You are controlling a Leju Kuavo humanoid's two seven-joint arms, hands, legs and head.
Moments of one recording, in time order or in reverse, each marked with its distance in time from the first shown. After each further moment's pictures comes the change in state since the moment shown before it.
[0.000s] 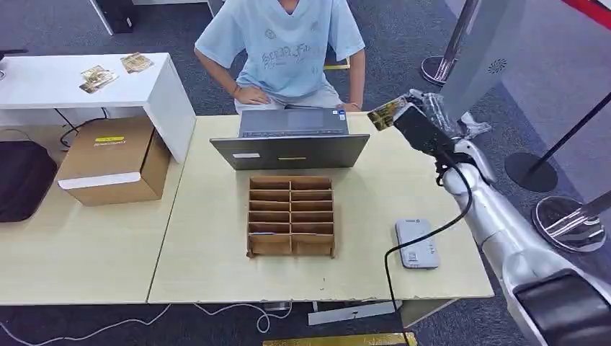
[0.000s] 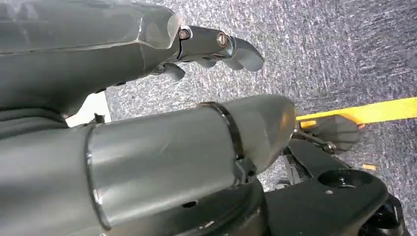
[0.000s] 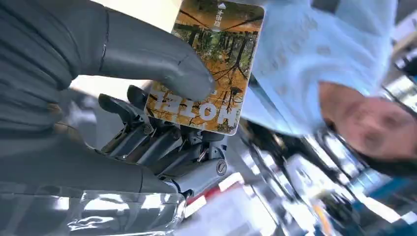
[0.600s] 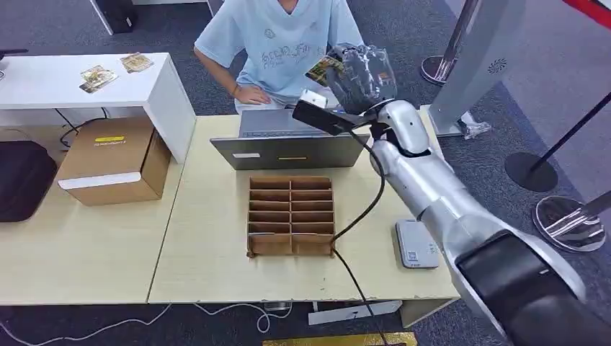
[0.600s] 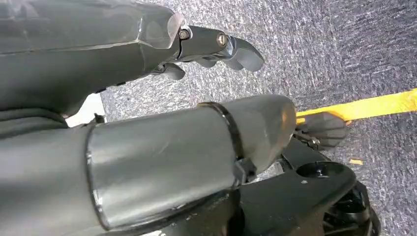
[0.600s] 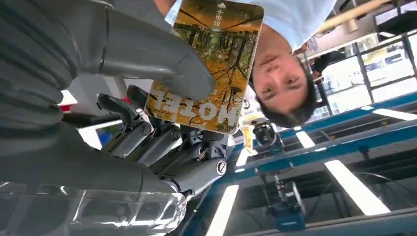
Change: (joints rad) left arm -0.038 -0.005 0.000 0.000 -0.011 -0.008 0.031; right arm -0.188 0.289 0.106 0.145 0.498 -0.250 0.157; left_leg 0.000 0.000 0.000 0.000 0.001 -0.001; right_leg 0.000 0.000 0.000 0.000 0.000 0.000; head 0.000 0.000
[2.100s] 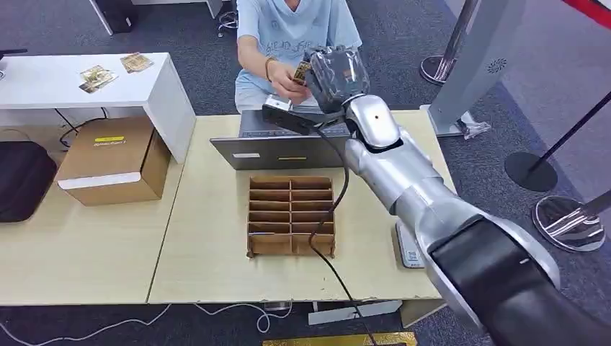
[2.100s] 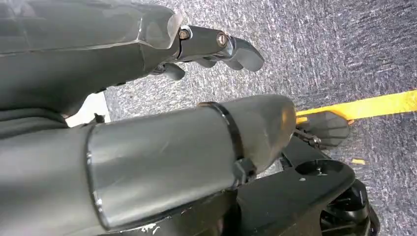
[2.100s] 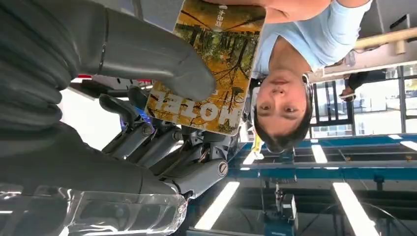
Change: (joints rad) left arm -0.005 -0.008 -0.002 0.000 0.009 0.013 0.021; right arm -0.088 0.136 -0.050 0.216 0.276 0.025 0.137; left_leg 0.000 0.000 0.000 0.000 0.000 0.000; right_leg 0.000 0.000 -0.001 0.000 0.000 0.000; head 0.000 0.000
